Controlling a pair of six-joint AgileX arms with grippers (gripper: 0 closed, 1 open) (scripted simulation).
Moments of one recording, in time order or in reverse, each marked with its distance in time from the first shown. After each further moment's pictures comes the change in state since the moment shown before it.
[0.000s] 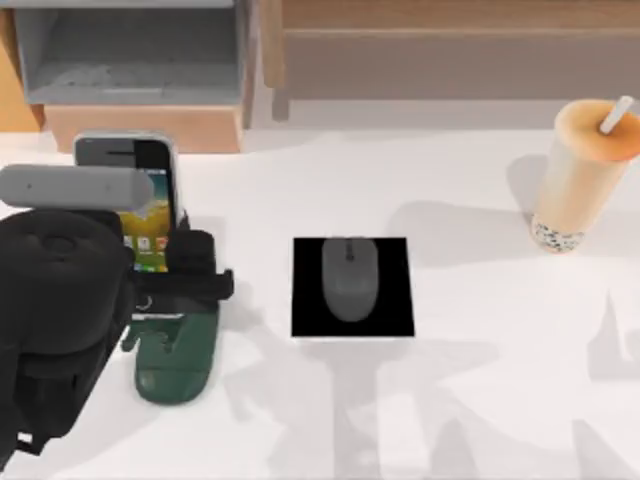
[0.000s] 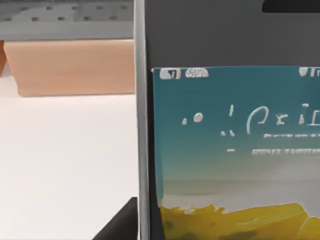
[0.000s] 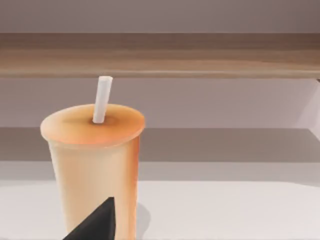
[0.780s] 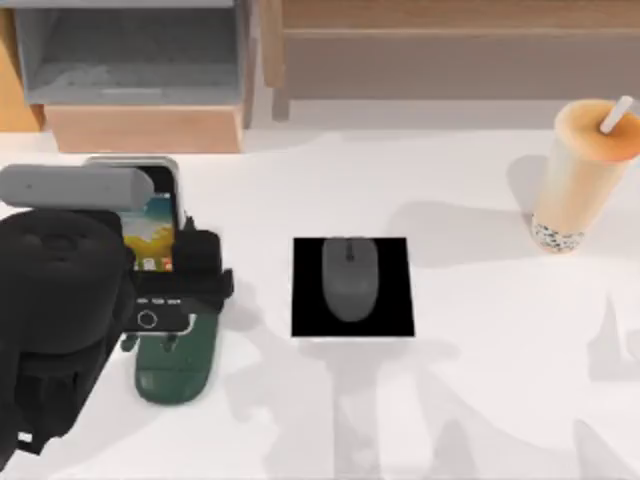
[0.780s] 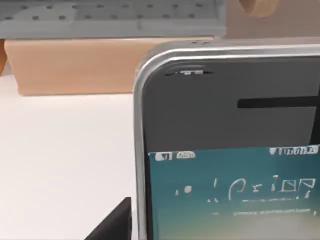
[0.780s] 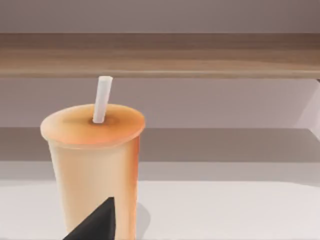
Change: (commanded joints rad) left arm 0.000 0.000 0.000 0.000 0.000 0.000; right arm 0.000 0.000 0.000 0.000 0.000 0.000
